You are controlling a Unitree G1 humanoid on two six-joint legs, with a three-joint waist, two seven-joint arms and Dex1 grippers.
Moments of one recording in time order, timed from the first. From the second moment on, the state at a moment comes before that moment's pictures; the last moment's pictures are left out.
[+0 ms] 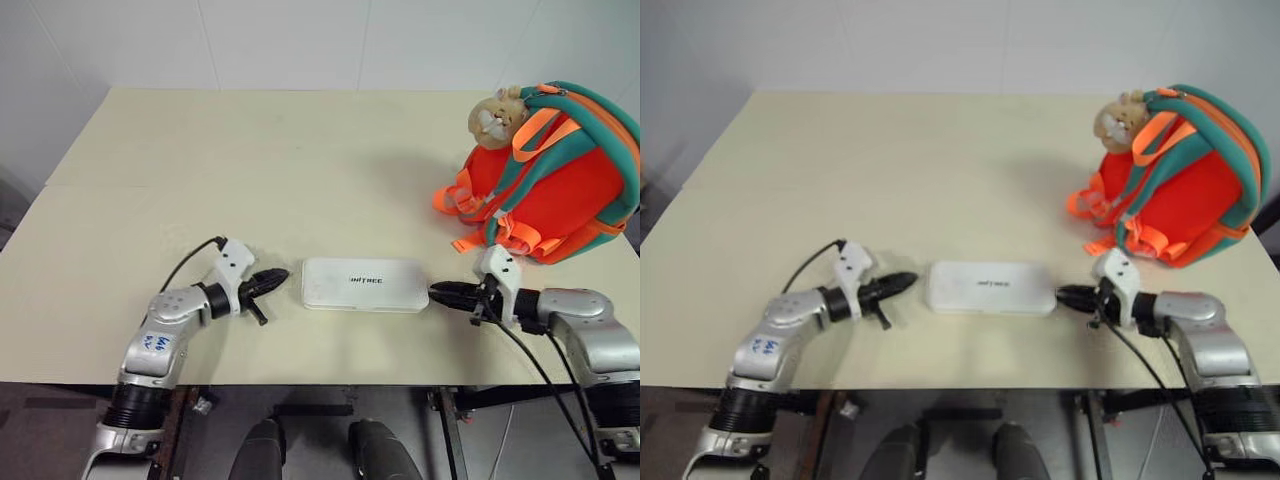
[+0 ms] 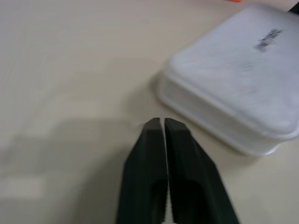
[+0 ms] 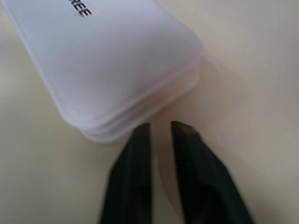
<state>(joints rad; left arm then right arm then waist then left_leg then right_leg) -0.34 0.47 0.02 -0.02 -0.23 0.41 -0.71 -0.31 -0.80 -0.07 0.11 0.32 0.36 1.09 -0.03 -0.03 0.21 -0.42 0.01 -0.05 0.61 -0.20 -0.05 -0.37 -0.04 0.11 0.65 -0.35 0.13</state>
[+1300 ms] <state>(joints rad) -0.68 0.50 -0.05 0.18 -0.63 1.27 -0.91 -0.55 -0.93 0.08 -0.12 0.61 1.19 0.99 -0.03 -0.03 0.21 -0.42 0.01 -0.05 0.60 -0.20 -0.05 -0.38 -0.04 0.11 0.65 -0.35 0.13</state>
